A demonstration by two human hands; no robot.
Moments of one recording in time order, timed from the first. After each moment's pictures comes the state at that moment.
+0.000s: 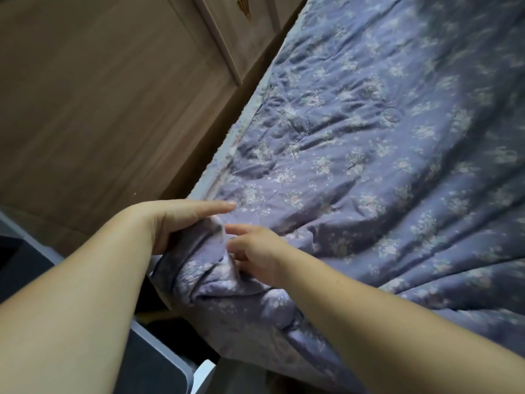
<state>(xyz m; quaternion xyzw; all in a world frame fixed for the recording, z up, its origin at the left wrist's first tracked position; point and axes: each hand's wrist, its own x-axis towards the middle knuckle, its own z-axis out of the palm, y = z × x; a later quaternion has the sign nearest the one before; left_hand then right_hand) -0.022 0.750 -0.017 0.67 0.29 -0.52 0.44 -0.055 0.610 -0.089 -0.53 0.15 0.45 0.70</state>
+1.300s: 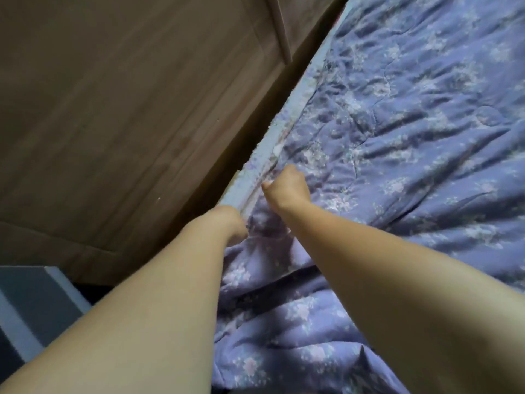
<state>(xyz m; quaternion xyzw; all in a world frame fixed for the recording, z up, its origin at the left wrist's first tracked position) 0.049 0.774 -0.105 0.89 0.13 -0.44 0.05 0.102 0.681 -0.166 -0.88 0.15 0.25 0.38</state>
